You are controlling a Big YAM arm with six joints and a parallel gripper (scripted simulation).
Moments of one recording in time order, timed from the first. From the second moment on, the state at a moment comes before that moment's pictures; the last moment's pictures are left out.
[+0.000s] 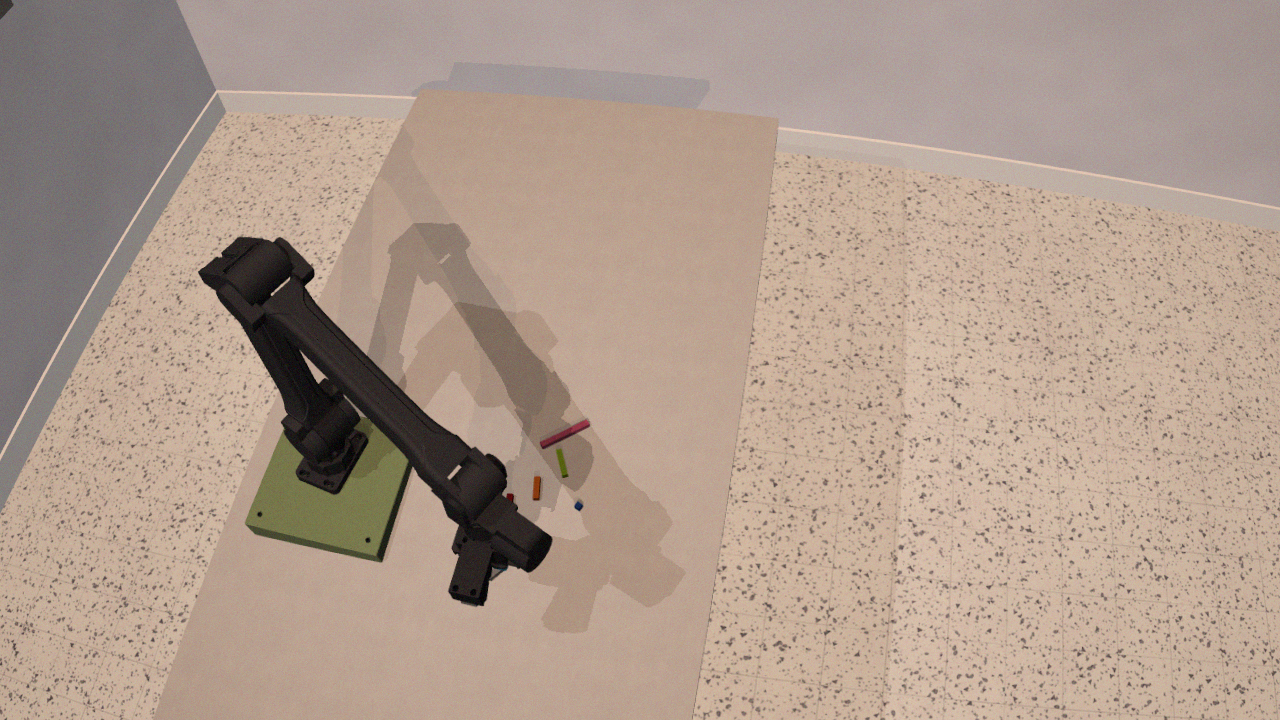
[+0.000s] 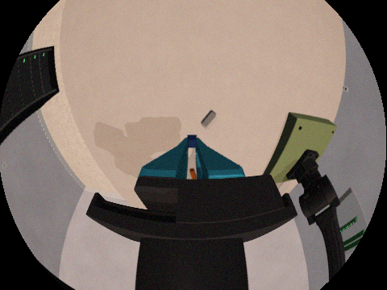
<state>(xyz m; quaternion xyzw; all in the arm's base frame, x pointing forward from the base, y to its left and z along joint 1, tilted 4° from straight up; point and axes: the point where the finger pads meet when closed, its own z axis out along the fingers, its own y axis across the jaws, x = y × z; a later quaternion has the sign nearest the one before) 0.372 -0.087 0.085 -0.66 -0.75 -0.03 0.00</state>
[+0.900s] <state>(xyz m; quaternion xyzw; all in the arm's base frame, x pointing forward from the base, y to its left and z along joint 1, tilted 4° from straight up) 0.380 -0.056 0.086 -0.56 -0.83 -0.03 0.00</state>
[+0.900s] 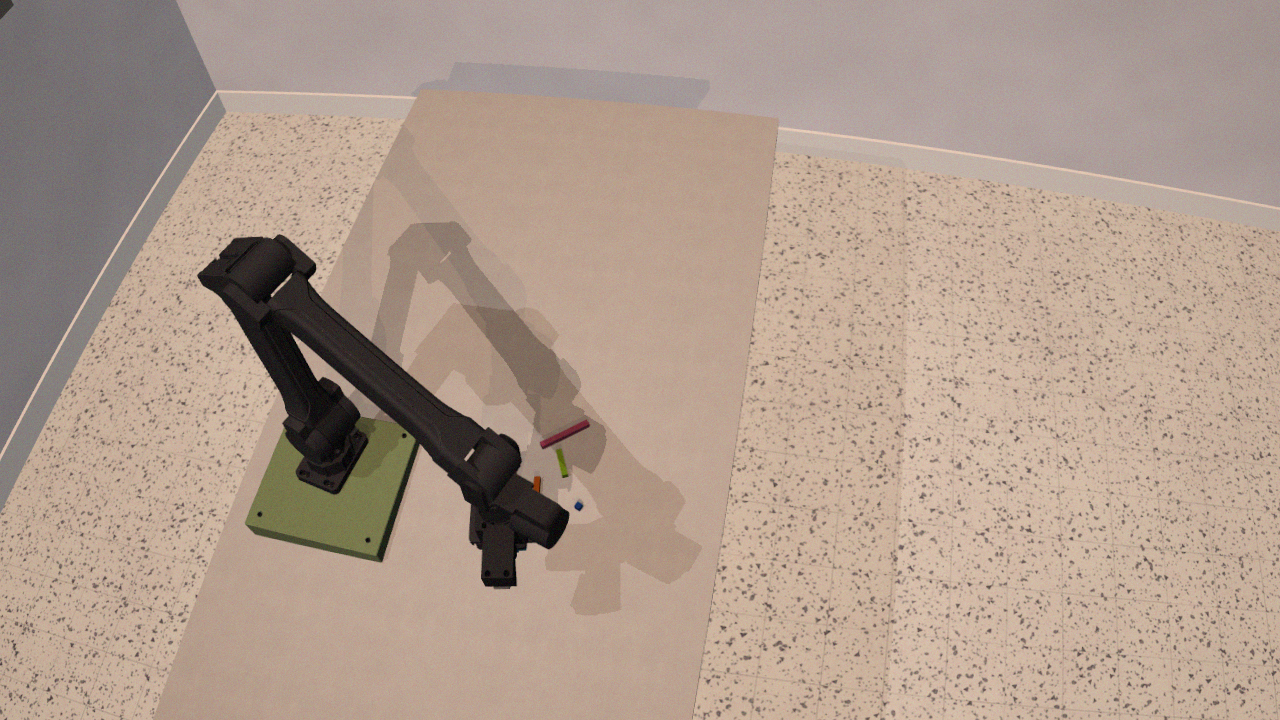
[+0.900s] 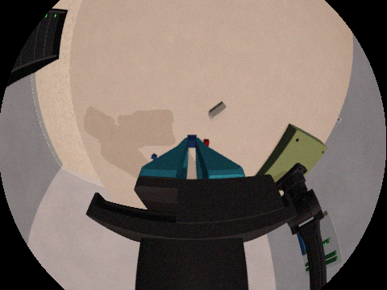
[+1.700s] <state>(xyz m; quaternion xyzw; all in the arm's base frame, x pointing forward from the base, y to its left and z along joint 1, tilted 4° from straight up) 0.386 -0.029 0.089 -0.48 -0.88 -0.03 -0.01</state>
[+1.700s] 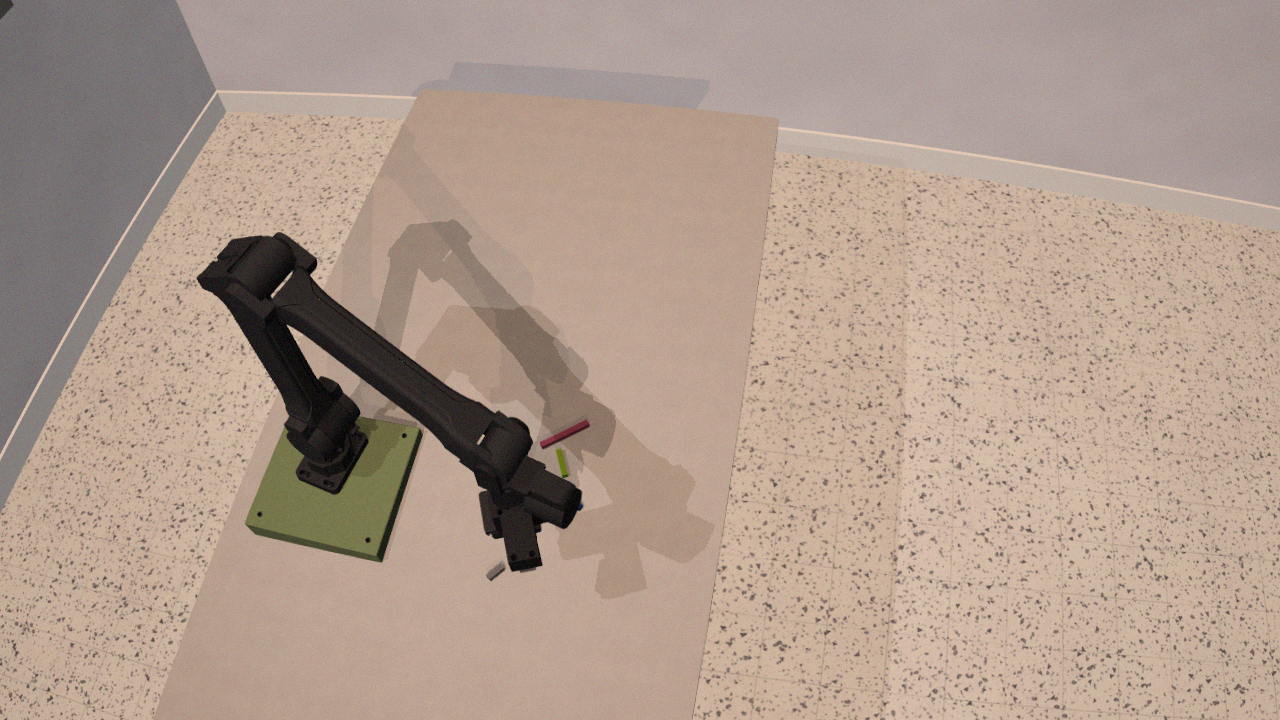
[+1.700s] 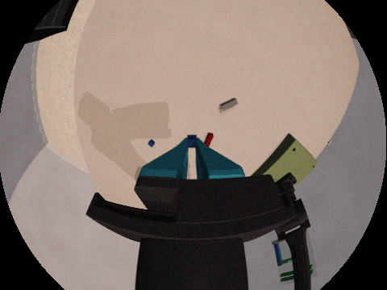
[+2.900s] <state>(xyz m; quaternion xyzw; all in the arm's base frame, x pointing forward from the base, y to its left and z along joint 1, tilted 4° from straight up) 0.392 -0.027 0.007 -0.48 -0.88 -0.03 -0.01</state>
